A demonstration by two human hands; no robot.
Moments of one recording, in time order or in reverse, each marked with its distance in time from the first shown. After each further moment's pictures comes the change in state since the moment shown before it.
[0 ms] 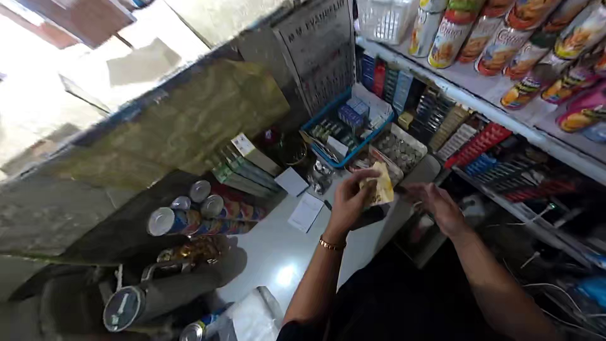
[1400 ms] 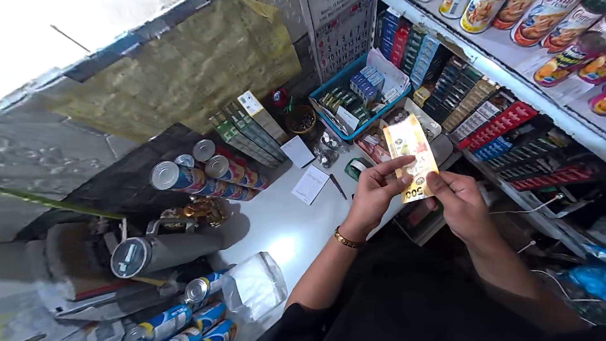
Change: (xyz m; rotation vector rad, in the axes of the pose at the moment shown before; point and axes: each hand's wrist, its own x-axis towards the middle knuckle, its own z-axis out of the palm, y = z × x) left_hand -0.053 0.029 0.026 -0.505 -0.057 -0.140; right_hand -0.051 -0.063 0.055 -0.159 0.010 -0.281
